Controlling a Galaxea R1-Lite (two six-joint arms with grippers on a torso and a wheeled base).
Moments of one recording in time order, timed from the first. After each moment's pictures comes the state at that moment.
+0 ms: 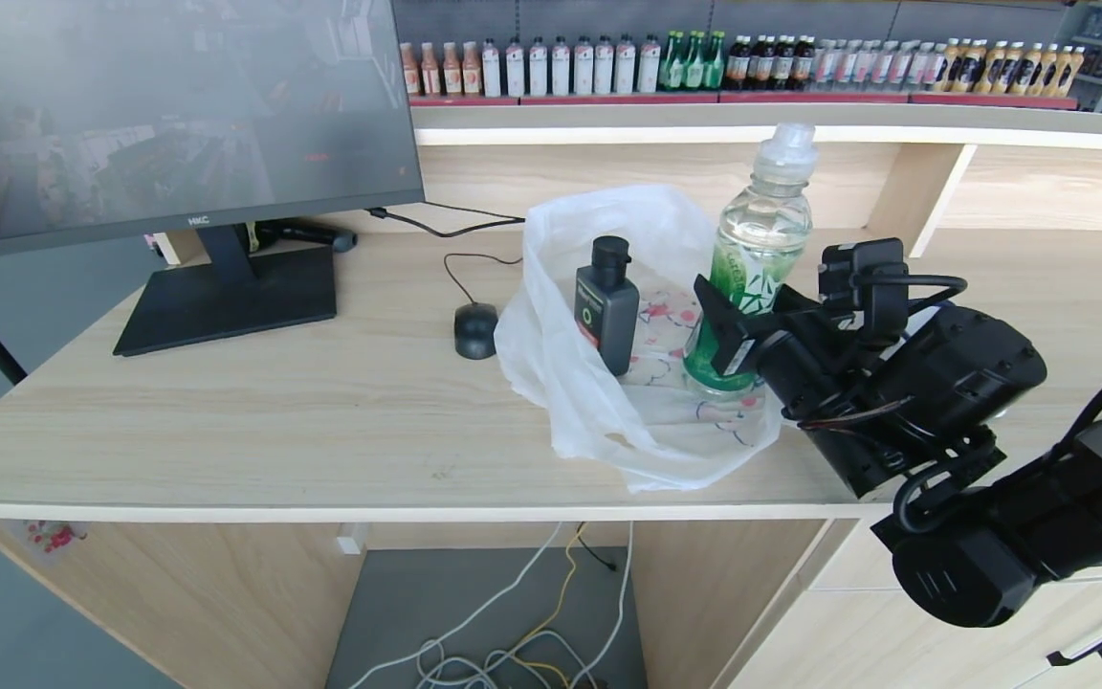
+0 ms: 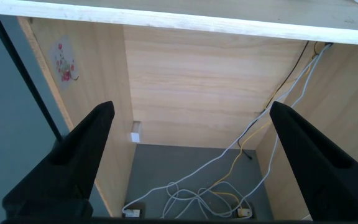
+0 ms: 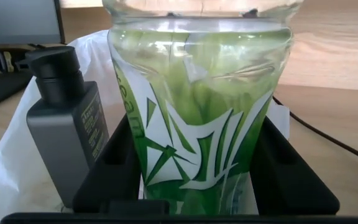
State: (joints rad) left arm 0.00 0.00 0.00 0.00 0.00 0.00; right arm 0.48 1.97 -0.76 -1.57 -0.15 -0.08
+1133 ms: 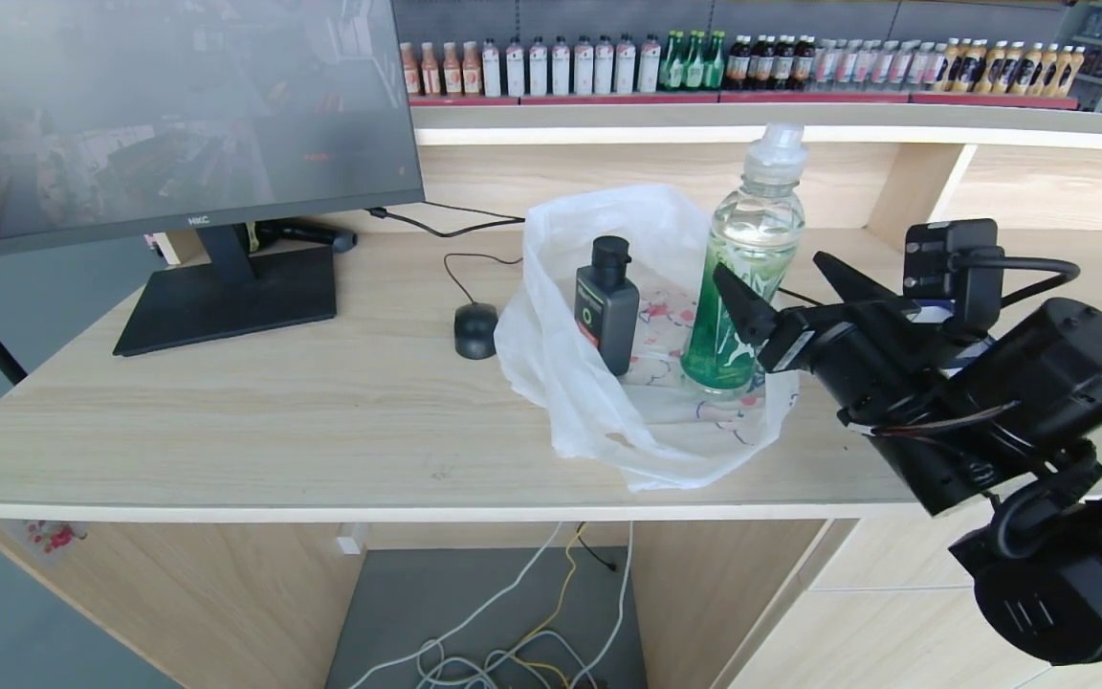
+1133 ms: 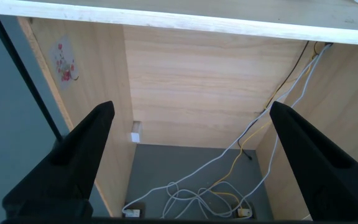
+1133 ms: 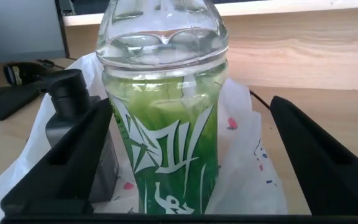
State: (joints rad) left arm 0.00 0.00 0.00 0.00 0.00 0.00; right arm 0.48 1.82 -0.64 -1.57 -0.16 -0.04
